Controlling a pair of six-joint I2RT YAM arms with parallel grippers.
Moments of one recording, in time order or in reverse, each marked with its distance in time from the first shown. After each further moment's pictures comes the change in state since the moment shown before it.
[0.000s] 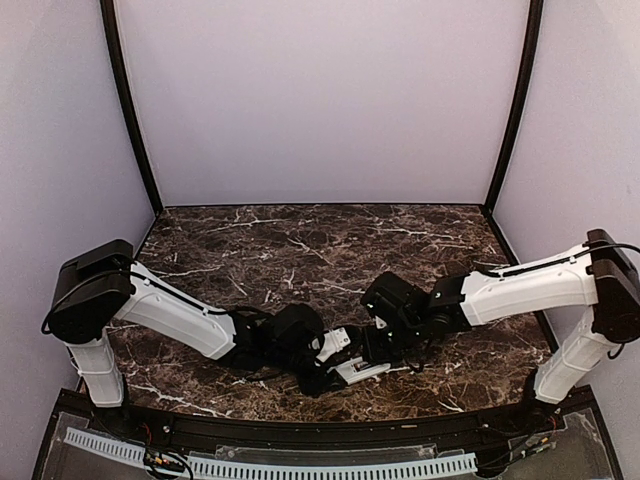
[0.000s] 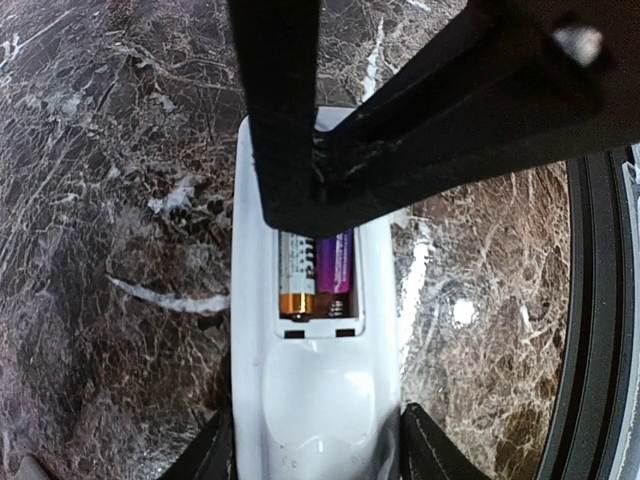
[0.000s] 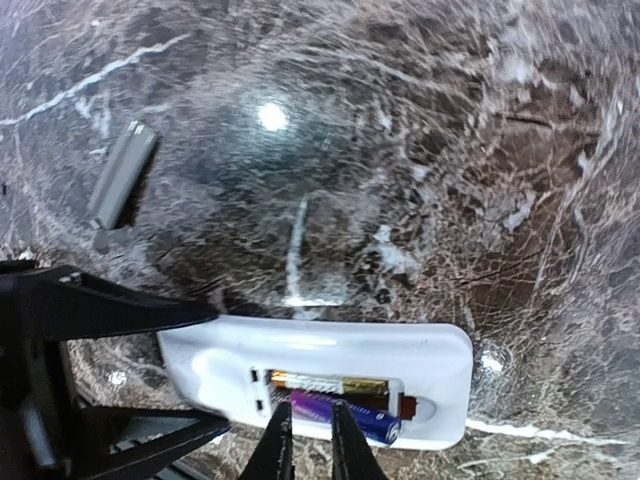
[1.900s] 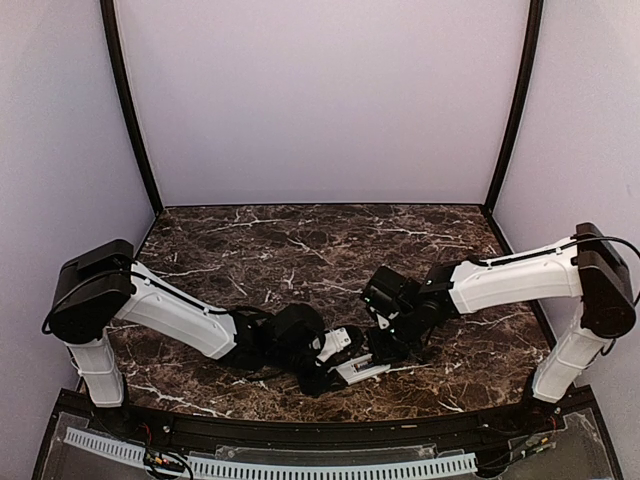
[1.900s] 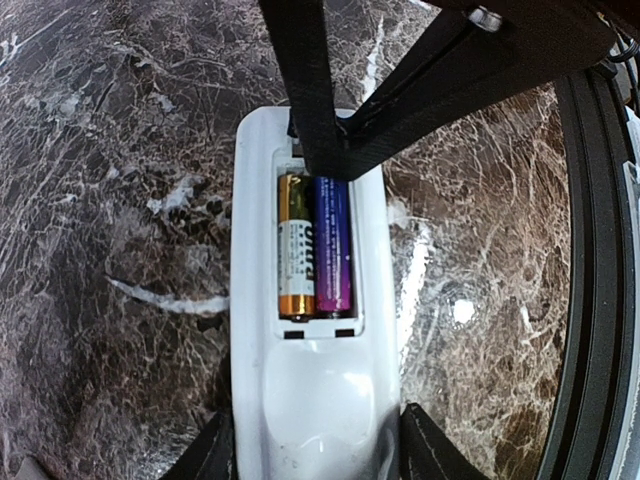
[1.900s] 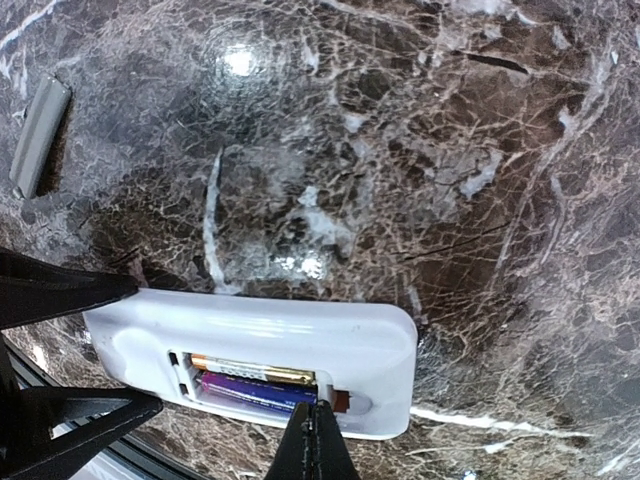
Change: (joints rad) left arm 0.000 0.003 0.007 -0.001 0.000 0.001; right arm -0.059 0.071 0.092 -0.190 -0.098 -0.109
